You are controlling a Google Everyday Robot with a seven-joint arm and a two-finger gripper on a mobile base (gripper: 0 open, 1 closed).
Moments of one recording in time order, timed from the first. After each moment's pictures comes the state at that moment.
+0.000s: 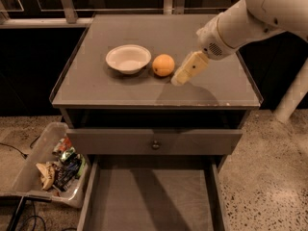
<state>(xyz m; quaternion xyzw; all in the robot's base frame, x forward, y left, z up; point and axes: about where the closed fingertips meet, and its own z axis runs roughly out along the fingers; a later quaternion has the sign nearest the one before) 0.626 -0.110 0.917 -0.50 0.78 0.06 0.37</state>
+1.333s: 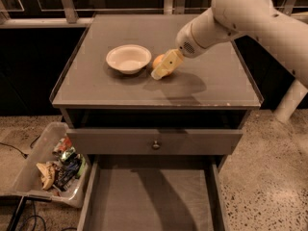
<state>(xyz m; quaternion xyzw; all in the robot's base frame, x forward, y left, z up) 0.695 -0.067 0.884 -0.48 0.79 0.10 0.38</state>
